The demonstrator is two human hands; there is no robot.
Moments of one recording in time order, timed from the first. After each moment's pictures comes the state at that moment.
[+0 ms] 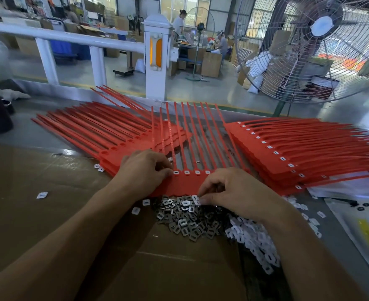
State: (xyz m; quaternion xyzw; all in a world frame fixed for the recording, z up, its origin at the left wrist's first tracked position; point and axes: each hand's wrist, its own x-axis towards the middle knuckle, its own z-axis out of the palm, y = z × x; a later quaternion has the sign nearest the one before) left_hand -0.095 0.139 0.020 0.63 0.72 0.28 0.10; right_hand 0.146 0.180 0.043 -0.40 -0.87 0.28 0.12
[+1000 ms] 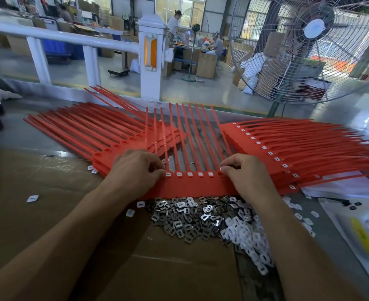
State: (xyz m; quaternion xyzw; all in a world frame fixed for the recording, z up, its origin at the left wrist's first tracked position) left_hand -0.097 0.135 0.023 0.63 0.73 0.27 0.08; right_hand 0.160 0.222 0.020 -0.56 -0.72 0.23 0.33
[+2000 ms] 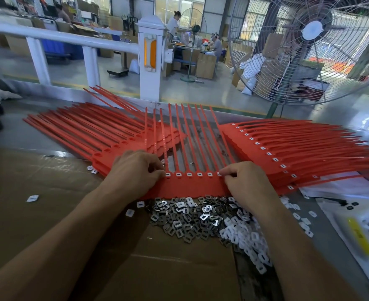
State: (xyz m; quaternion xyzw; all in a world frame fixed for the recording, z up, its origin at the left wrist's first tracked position) left_hand -0.098 0.137 0.020 0.62 0.73 0.26 0.10; right_hand 0.158 0.194 0.034 -0.59 -0.76 0.15 0.23
